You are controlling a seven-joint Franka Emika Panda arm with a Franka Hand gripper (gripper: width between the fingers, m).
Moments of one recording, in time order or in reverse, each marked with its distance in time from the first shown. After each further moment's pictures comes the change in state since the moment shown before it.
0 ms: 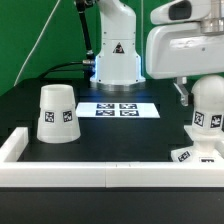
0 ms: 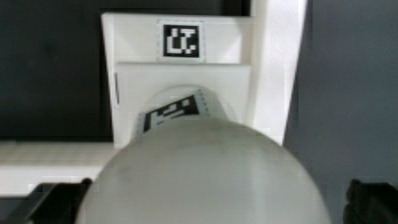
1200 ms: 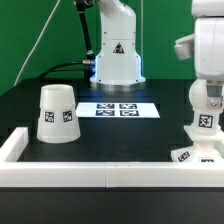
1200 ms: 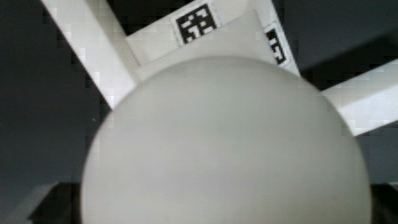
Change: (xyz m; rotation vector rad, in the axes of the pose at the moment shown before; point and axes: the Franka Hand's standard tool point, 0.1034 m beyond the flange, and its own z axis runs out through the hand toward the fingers) arm 0.005 -0.002 0.002 -0.066 -0.052 -1.009
